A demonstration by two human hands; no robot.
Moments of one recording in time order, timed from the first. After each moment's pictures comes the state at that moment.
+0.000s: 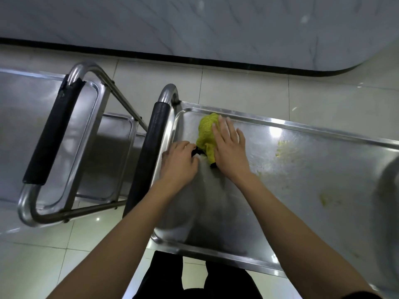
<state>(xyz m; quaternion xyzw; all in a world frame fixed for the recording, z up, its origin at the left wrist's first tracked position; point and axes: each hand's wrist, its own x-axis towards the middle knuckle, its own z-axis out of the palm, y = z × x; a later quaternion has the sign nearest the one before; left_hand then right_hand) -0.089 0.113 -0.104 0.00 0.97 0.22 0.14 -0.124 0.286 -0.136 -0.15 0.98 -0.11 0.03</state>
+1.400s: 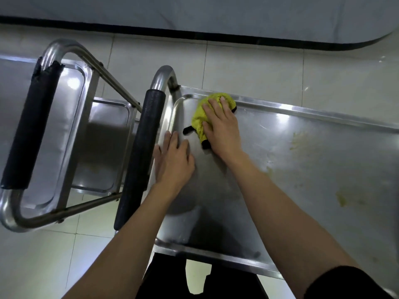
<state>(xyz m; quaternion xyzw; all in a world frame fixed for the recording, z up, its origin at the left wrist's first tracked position) -0.086 0.106 -0.149 -0.05 0.98 0.09 0.17 -0.174 0.255 -0.179 -0.13 0.96 -0.23 0.05</state>
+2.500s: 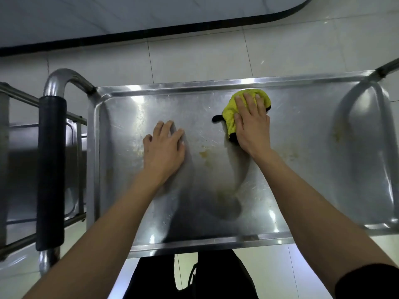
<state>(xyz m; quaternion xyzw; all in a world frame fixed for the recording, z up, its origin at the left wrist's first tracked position) -0.099 0.243 -0.155 0.13 0.97 0.09 0.17 -0.101 0.502 -0.169 0.10 0.98 -0.18 0.04</state>
